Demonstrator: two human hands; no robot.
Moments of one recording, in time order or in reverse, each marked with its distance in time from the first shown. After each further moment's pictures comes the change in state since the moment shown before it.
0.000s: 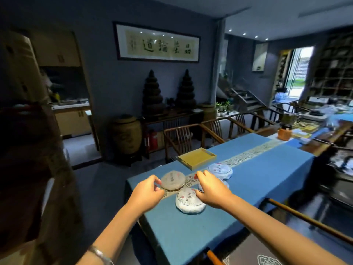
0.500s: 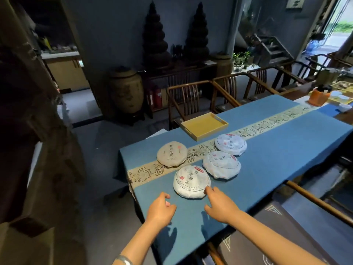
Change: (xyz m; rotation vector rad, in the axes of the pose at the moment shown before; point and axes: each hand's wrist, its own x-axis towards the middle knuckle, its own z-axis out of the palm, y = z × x) left_hand 0.127 -0.069 0.188 -0.110 -0.239 -0.370; right_hand 0.102 0.128 0.158 0.083 -0.441 0.126
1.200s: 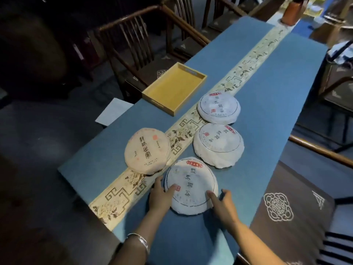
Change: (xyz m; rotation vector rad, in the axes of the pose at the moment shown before) left_hand 0.280 -0.028 0.054 -0.204 -0.289 -0.126; right_hand 0.172 0.039 0.122 1.181 0.254 0.959
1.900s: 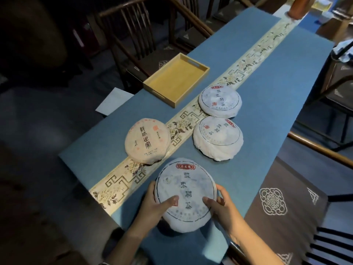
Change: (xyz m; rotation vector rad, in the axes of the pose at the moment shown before) left_hand -0.059 -0.024 -0.023 -0.408 -0.241 0.062; right_hand -0.043 0.011 -0.022 0.450 -0.339 -0.047
